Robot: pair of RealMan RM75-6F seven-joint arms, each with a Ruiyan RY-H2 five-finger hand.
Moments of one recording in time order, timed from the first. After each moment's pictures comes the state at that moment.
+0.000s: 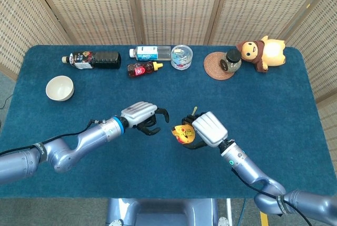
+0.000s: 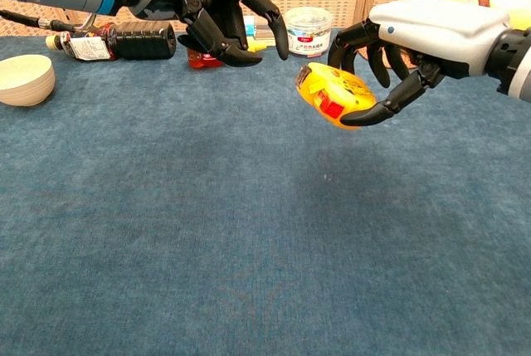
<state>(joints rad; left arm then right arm) -1.08 -1.25 -0.28 -1.64 1.20 0.43 -0.38 0.71 -1.42 0.13 -1.57 -1.49 1.06 -0.17</state>
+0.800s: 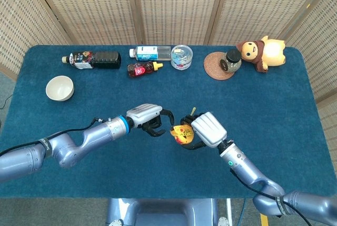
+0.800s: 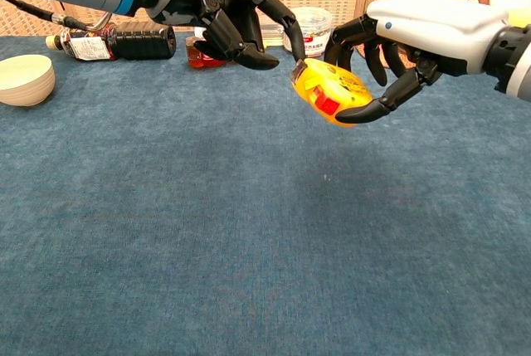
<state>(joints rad) -1.11 -1.27 -0.31 -1.59 1.26 0.33 -0.53 0.71 -1.42 0.13 -1.59 -1.48 1.07 -0.18</state>
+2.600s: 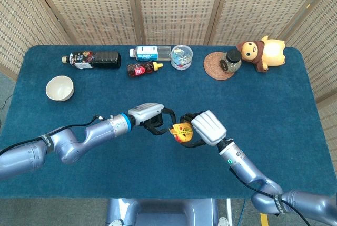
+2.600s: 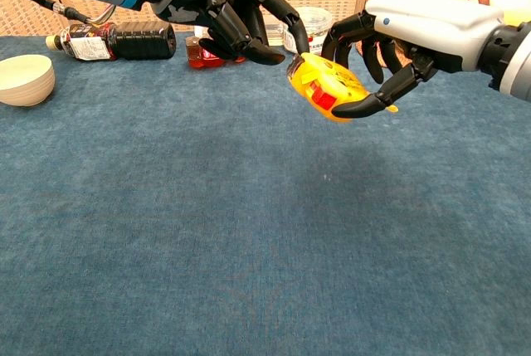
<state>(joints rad) -1.13 -1.27 -0.35 -1.56 1.31 0.25 -0.66 0.71 -1.44 0.15 -1.57 -1.46 1.07 -0.16</state>
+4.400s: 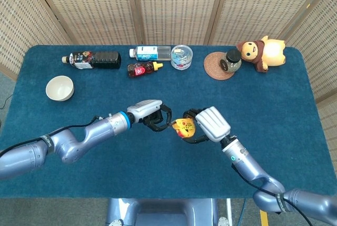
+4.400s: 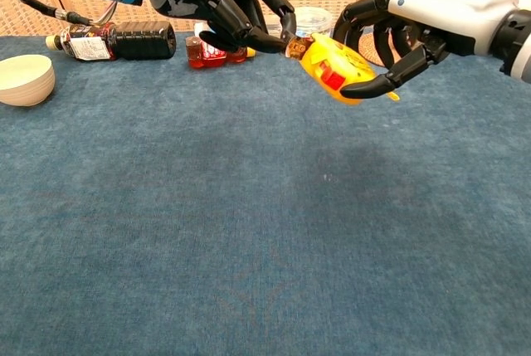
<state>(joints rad) -1.12 -1.28 -0.34 -1.55 1.24 0.30 -0.63 0.70 -1.42 0.16 -1.56 -1.45 1.09 -0.10</state>
